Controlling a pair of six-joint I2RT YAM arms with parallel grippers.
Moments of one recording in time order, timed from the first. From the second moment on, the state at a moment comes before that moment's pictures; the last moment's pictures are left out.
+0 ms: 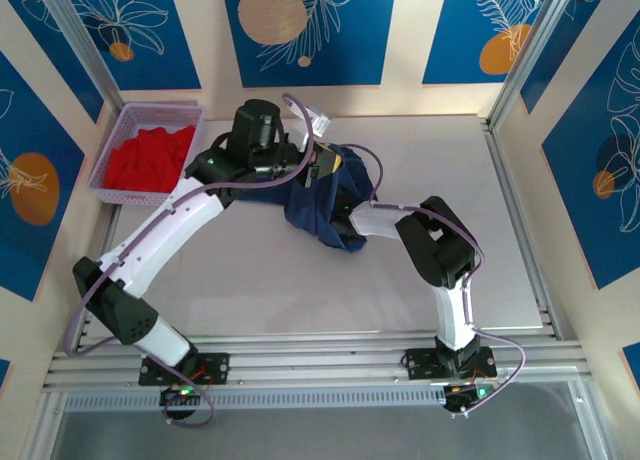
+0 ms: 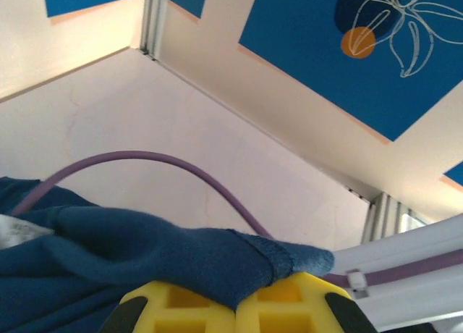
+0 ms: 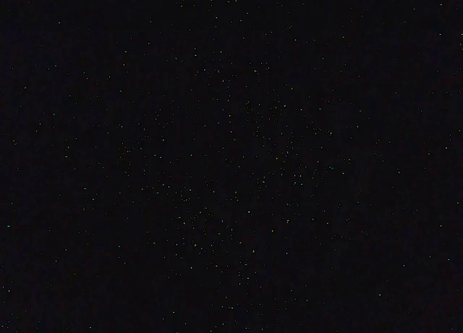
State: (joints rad) left arm -0.66 1.56 1.70 -0.54 0.49 -0.15; right arm 0.68 2.02 1.24 -0.14 0.20 0.04
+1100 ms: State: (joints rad) left arm -0.67 1.59 1.89 -0.75 0.62 0.00; right arm 0.51 2.15 1.62 -0.47 0.01 0.11
